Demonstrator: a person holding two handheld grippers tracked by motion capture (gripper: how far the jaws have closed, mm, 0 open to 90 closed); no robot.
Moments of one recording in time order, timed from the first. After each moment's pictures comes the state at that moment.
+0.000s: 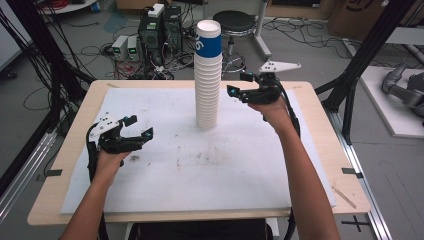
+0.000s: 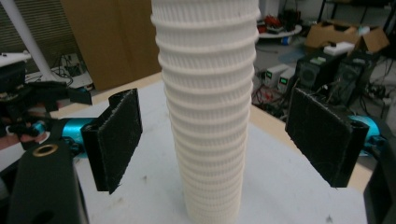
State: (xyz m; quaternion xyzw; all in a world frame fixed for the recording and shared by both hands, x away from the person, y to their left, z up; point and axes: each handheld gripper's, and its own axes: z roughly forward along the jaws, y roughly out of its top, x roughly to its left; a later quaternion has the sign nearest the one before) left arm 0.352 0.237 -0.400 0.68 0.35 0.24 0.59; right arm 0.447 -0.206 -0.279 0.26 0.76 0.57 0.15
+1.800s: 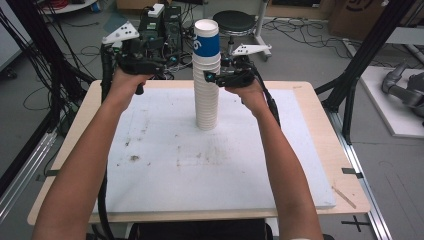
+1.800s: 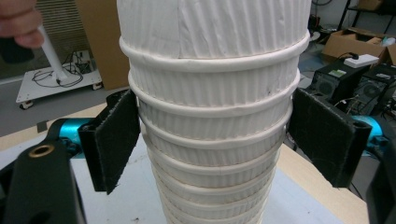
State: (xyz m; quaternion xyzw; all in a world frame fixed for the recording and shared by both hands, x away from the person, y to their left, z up) left arm 0.450 0.159 -0.207 0.69 0.23 0.22 0.65; right arm 0.496 -0.148 -0.269 0.23 0.77 0.57 0.15
